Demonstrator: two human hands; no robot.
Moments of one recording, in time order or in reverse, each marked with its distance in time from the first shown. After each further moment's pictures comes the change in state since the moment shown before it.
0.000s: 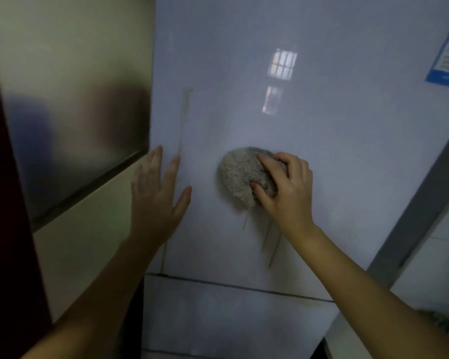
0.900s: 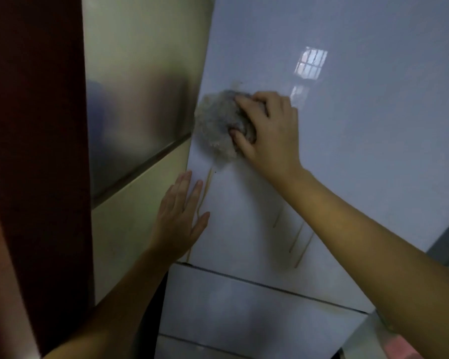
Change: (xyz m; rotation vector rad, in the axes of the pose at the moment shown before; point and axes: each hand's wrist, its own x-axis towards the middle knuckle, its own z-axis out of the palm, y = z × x) left_hand -0.070 -0.040 0.017 -0.036 -0.126 0.074; right_hand 0.107 -0.094 0.034 0.024 -0.046 -0.180
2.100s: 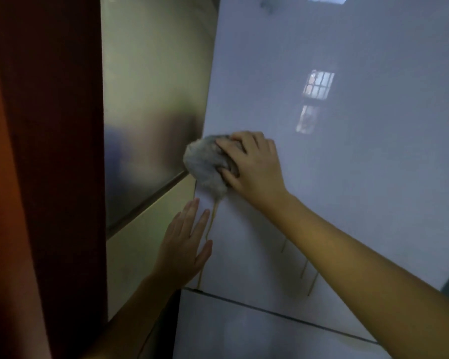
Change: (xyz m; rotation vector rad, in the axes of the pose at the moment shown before) left_hand 0.003 -0.003 -0.023 0.007 -0.147 0.020; right_hand 0.005 -0.014 0.013 -0.024 -0.032 -0.112
